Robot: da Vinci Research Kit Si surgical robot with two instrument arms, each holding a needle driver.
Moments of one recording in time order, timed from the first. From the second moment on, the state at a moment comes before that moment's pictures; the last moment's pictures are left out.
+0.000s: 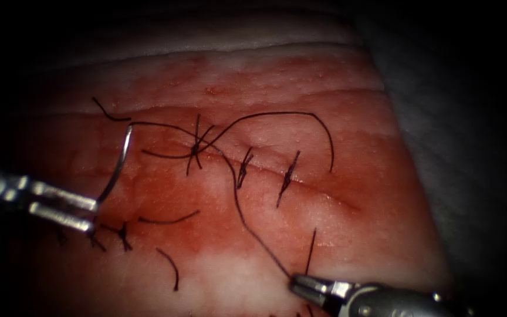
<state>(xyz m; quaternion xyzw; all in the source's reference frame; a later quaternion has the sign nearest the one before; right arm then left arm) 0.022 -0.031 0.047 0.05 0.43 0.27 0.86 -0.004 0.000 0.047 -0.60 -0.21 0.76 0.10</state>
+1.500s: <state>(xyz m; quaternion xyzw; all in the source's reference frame) 0.018 -0.024 0.055 0.01 0.42 0.22 0.88 0.001 0.003 0.048 -0.58 -0.19 0.78 0.14</state>
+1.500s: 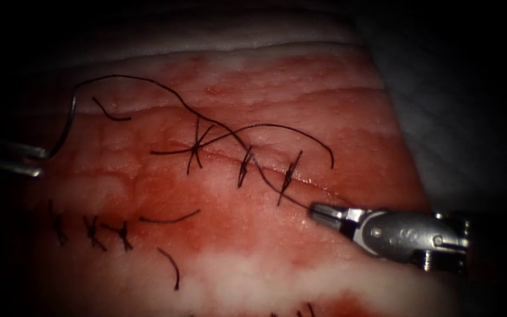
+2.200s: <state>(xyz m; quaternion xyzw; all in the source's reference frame) 0.022 -0.031 0.045 0.04 0.44 0.21 0.87 0.001 0.003 0.049 -0.58 -0.19 0.78 0.14</state>
